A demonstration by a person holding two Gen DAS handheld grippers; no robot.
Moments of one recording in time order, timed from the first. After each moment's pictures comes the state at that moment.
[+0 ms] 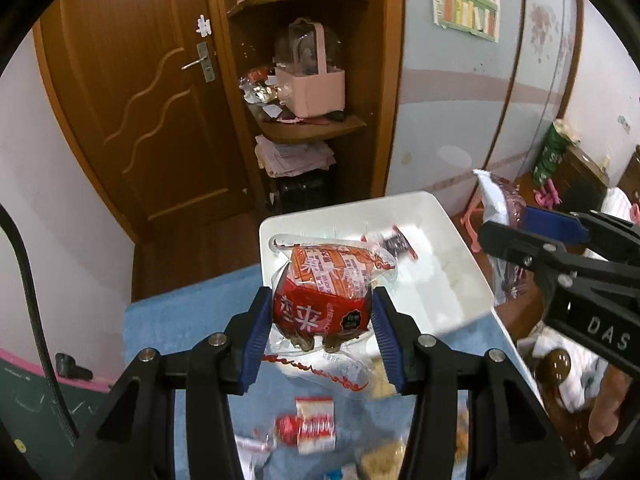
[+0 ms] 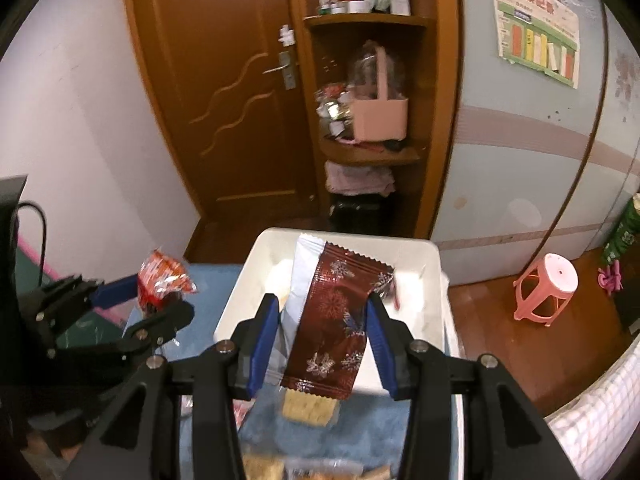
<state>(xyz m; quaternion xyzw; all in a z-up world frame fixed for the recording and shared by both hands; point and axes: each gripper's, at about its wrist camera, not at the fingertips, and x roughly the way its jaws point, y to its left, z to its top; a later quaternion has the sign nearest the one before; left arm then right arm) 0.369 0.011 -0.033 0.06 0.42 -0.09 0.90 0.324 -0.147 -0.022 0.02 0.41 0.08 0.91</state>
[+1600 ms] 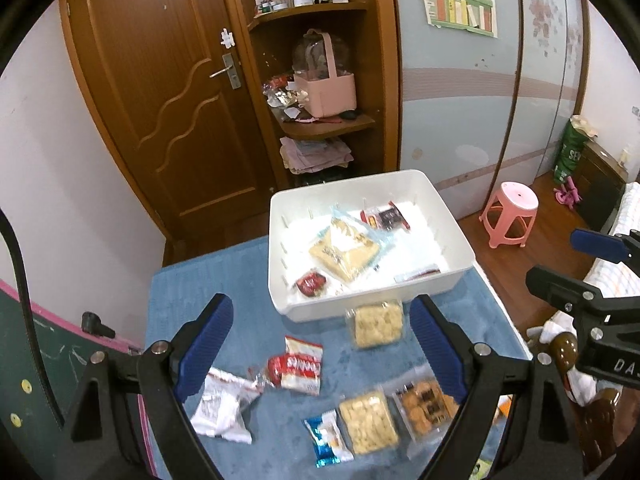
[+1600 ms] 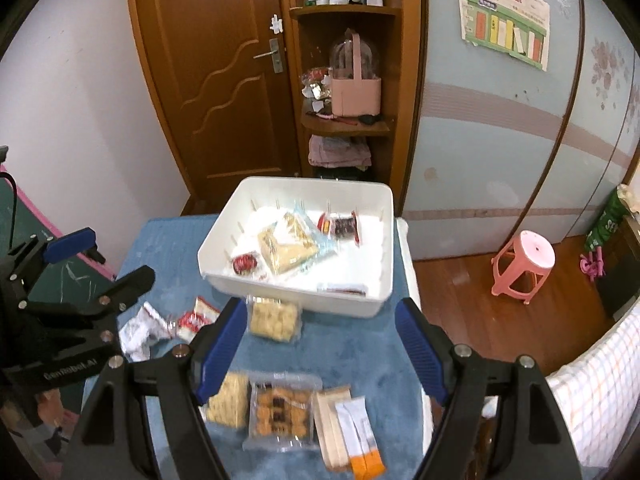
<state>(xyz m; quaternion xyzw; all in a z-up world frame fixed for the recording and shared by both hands) 0.240 -0.027 -0.029 0.08 0.40 -0.04 0.91 0.202 -0.202 -0.028 0.00 0.43 0.07 0.90</state>
